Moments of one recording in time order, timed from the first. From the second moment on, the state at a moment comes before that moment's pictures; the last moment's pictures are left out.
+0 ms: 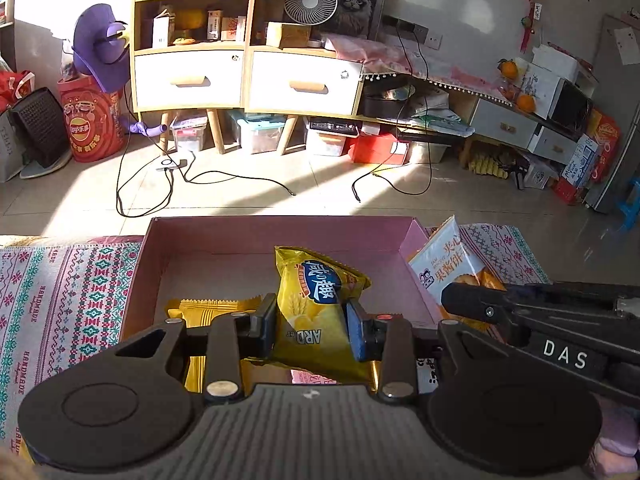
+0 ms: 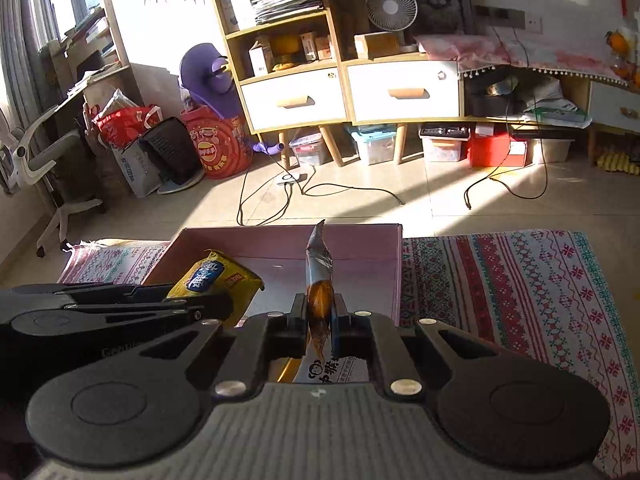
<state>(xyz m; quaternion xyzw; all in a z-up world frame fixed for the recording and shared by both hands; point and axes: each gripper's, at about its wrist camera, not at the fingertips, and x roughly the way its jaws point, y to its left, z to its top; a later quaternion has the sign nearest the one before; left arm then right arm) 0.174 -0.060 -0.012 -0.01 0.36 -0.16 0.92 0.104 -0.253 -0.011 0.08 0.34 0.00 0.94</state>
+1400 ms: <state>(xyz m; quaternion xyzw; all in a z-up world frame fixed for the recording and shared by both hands) 0.096 -0.027 0.016 0.01 0.36 -0.15 0.92 0.038 -0.244 0.036 0.08 0.31 0.01 0.95</state>
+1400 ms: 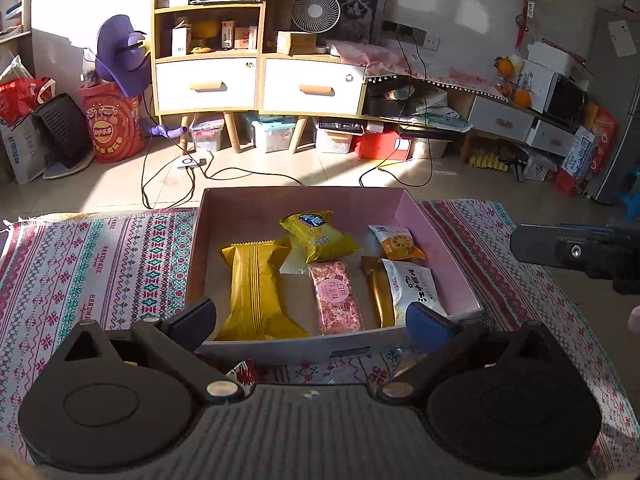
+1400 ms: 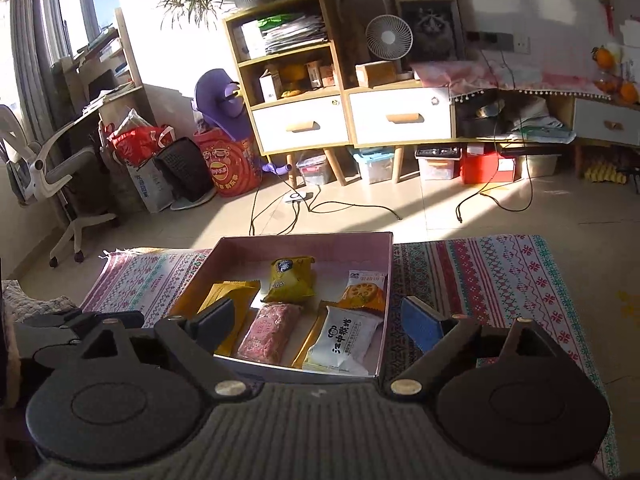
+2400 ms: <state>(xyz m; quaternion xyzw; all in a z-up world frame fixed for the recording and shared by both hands) 0.047 0.041 -0.024 -0.05 0.41 -0.05 0.91 -0.001 -0.237 -0.006 0.08 0.36 -0.05 0.93</state>
